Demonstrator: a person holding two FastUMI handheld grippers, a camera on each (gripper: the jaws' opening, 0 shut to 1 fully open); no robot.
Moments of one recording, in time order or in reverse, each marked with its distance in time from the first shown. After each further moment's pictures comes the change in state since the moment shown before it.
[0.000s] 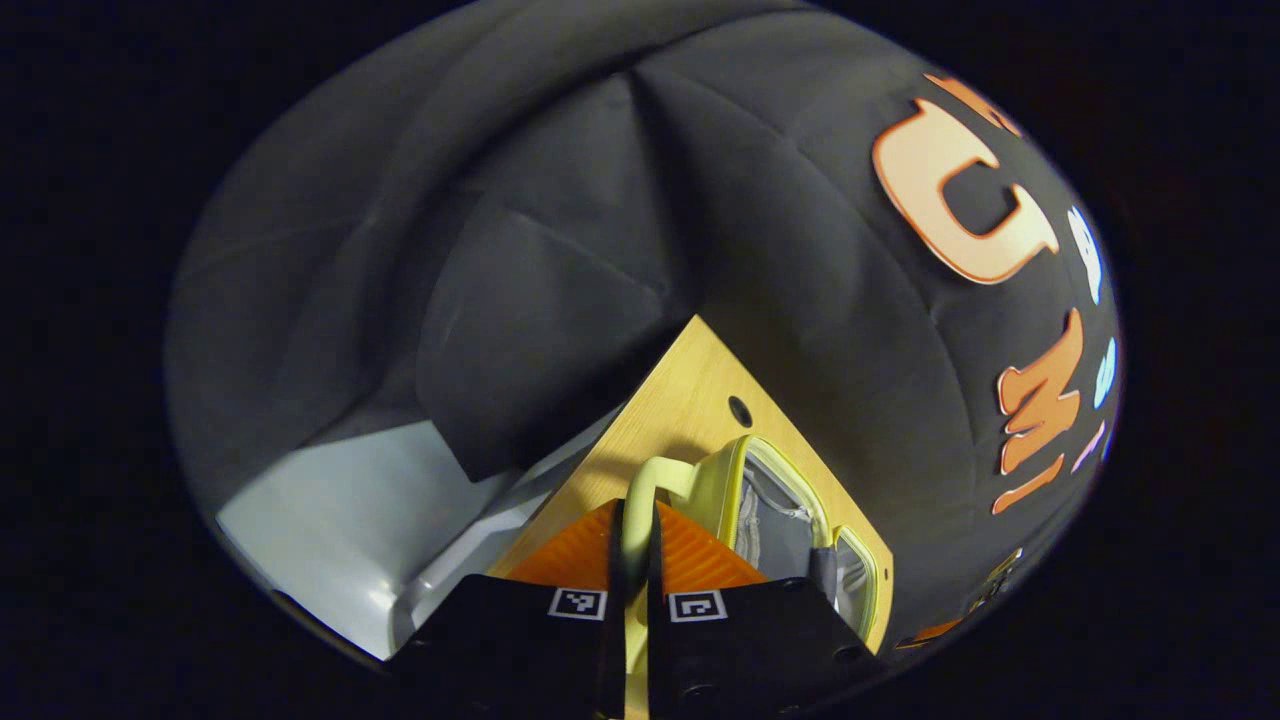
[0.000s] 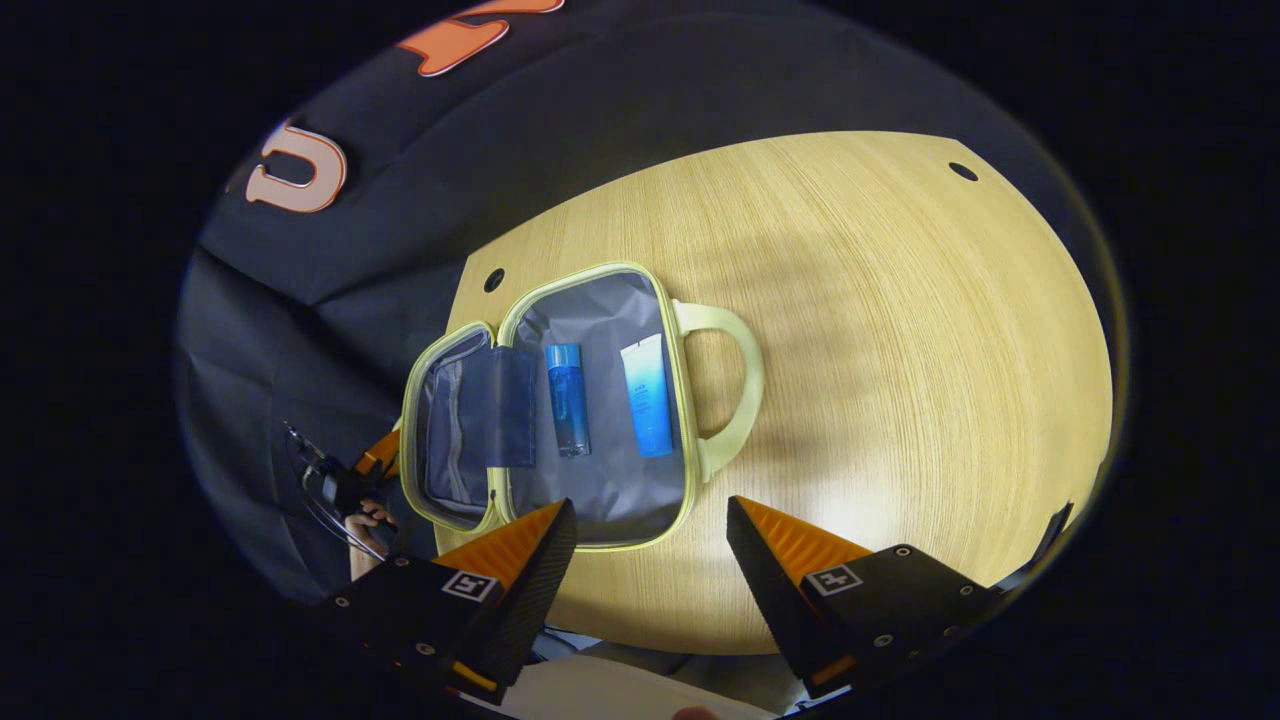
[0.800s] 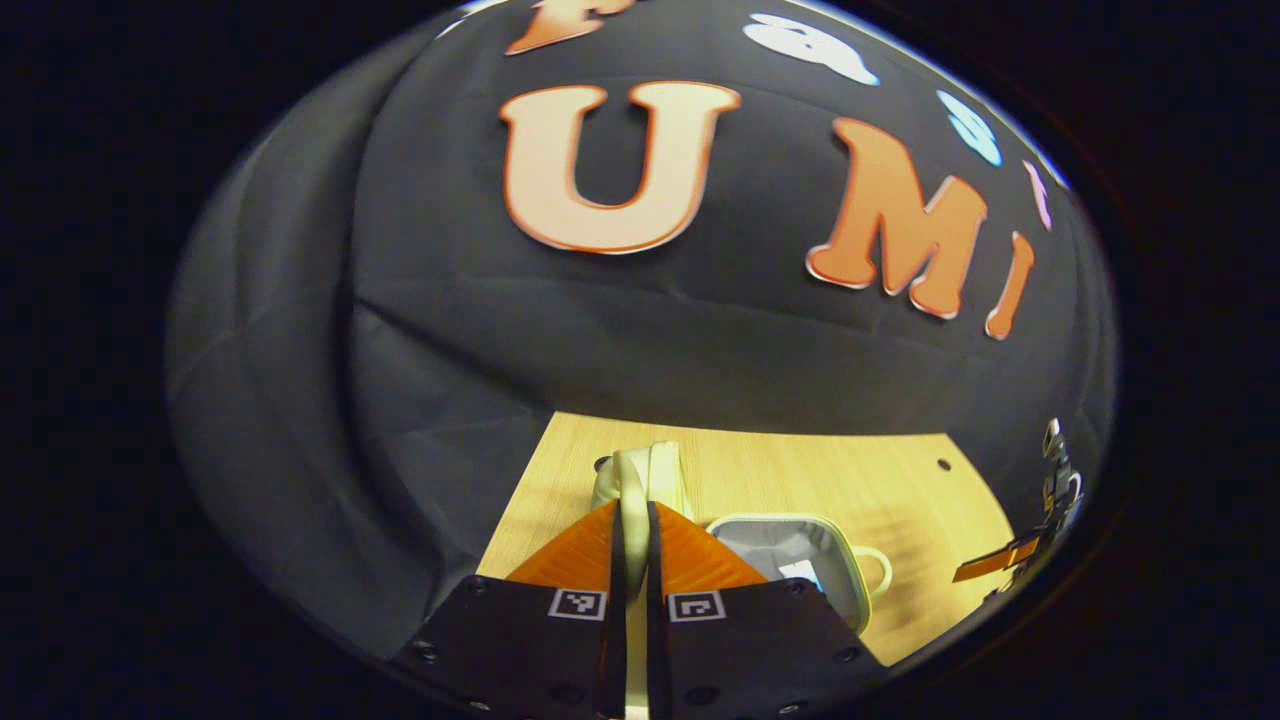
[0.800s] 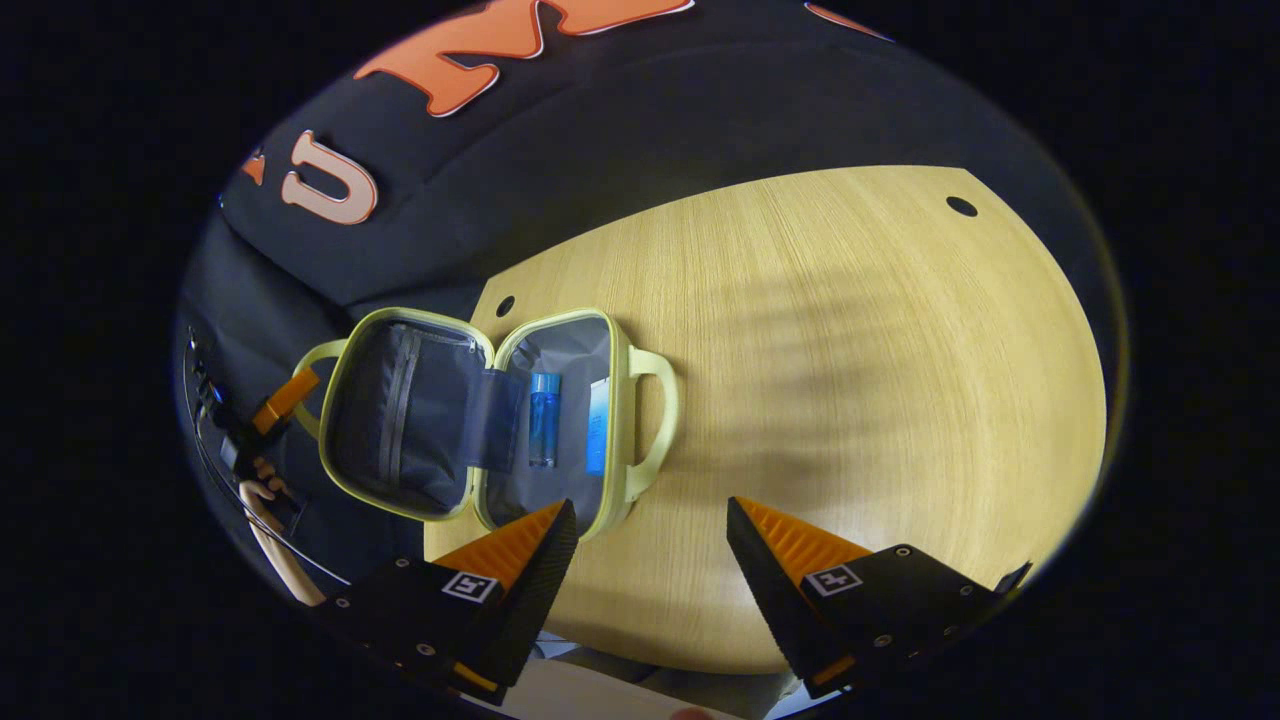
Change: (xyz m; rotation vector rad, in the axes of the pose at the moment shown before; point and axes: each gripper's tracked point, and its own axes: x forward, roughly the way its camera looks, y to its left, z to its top) left arm -0.099 -0.302 -0.007 0.713 -0.095 0.050; right arm -0.046 -0.078 0.030 -0.095 -0.089 0.093
